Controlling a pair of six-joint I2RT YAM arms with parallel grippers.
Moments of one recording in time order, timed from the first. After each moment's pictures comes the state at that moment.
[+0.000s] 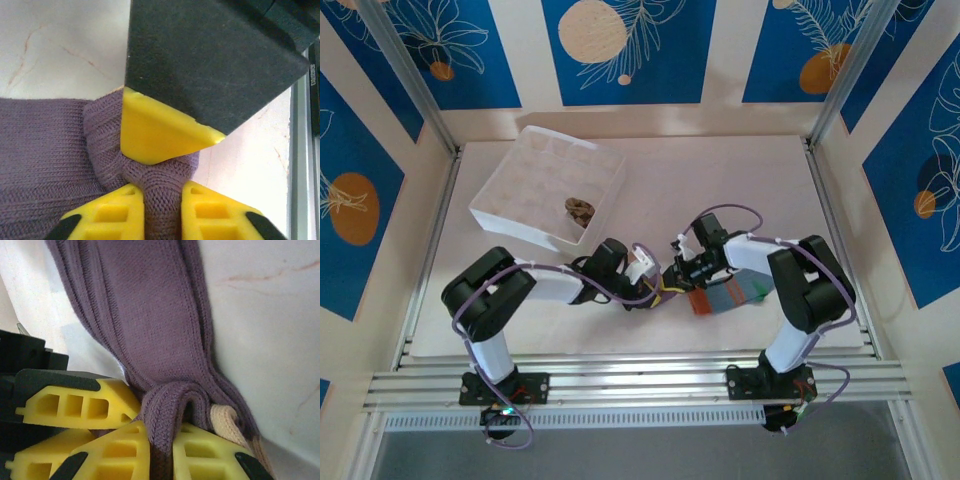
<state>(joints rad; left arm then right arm) -0.80 1.77 0.74 0.24 0.60 -0.12 0.42 1.72 0.84 -0.44 -0.78 0.42</state>
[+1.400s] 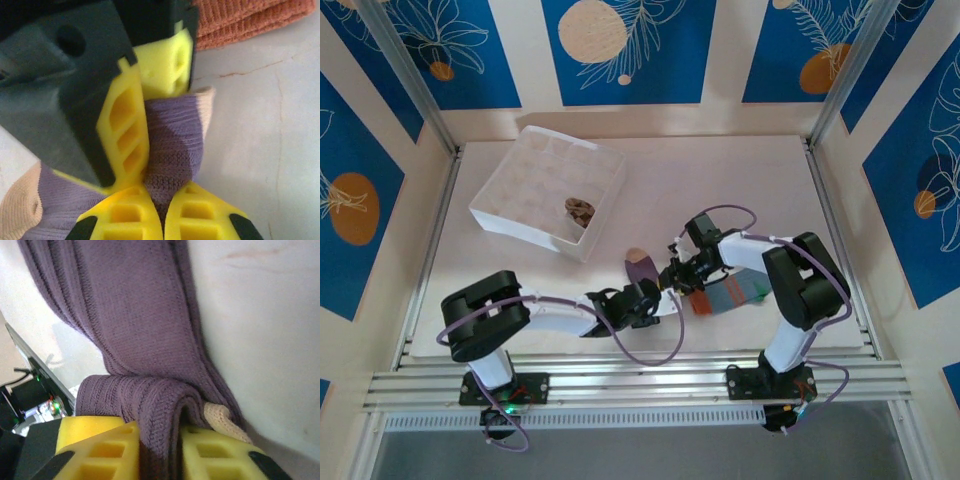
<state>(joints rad) -1.15 1.69 0.75 0.15 -0.30 0.43 0.46 1.72 0.85 -0.48 -0.74 0.47</state>
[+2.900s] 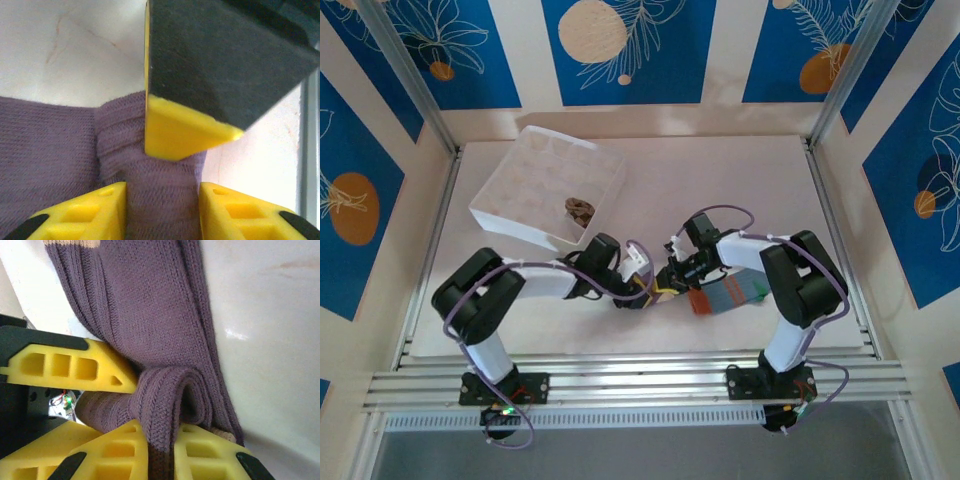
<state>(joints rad) -0.74 1.70 0.74 0.09 0.60 0.01 0.46 1.75 0.86 -0.44 -0.81 0.46</state>
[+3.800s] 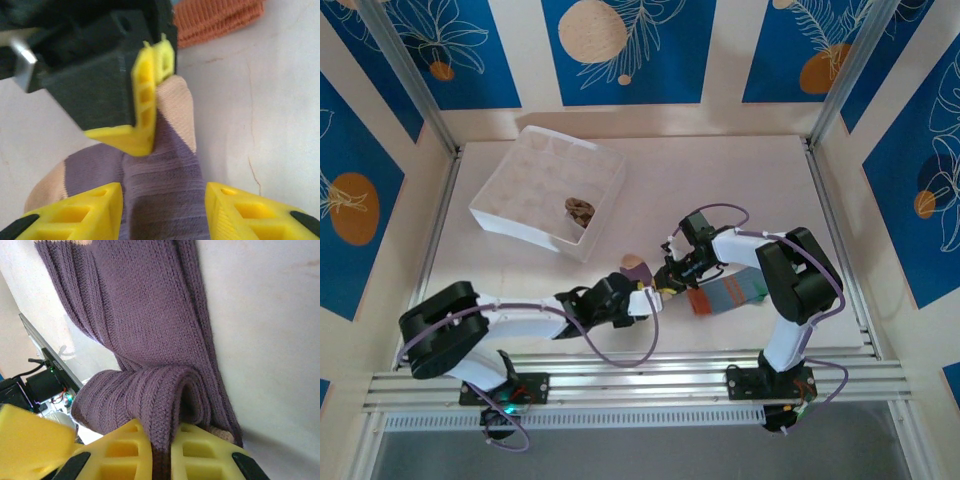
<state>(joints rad) -1.08 1.49 0.59 0.19 -0.12 0.51 0.48 1.78 0.91 -0.49 -0.80 0.46</state>
